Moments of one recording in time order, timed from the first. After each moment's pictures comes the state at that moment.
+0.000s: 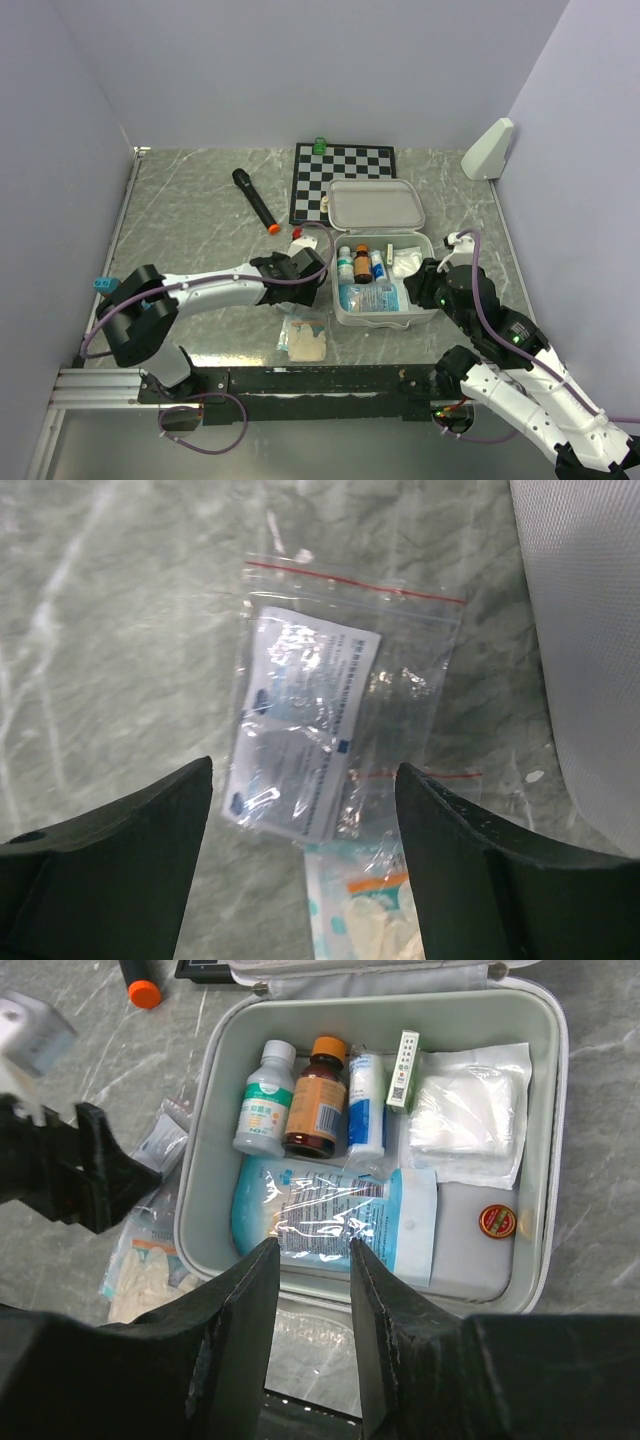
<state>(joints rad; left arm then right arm) -0.98 1.54 0.94 -0.47 -0.43 -0.60 0.66 0.48 0.72 -0.77 0.28 0.51</state>
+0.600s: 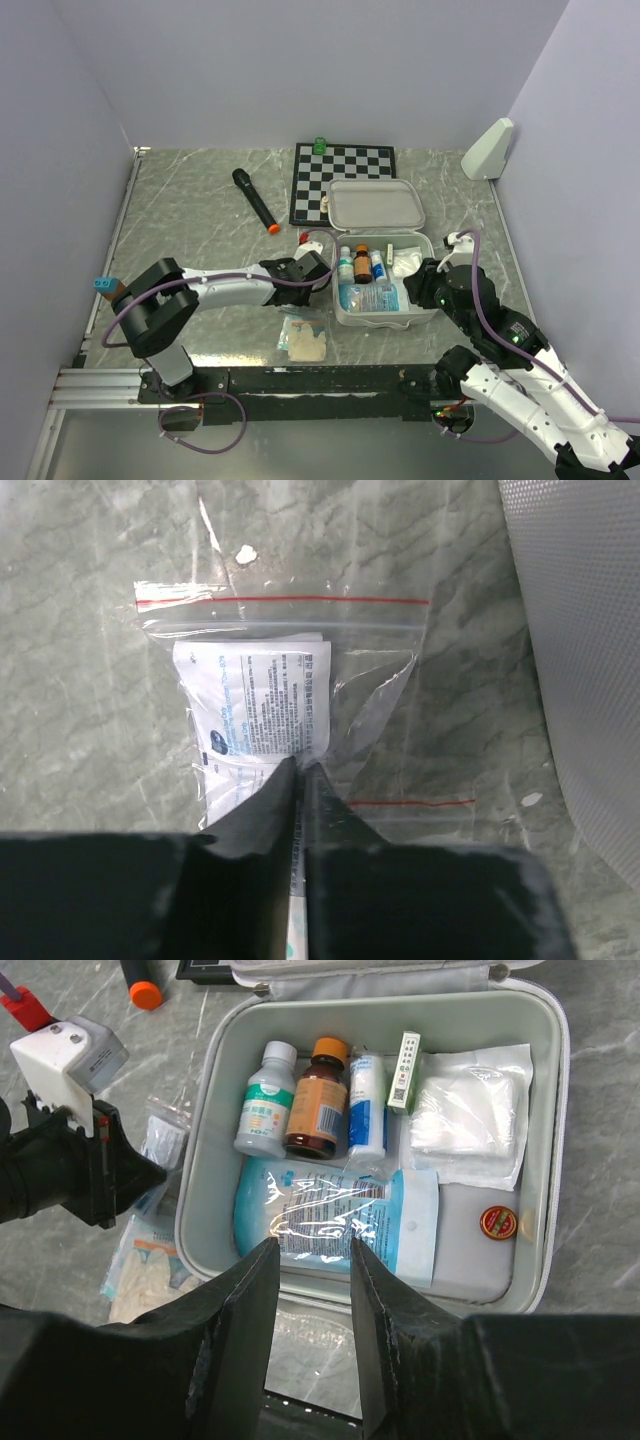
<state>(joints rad) -0.97 1.66 0.93 -0.36 -0.36 -0.58 0.66 0.48 0.72 -0.76 0.28 0.51</state>
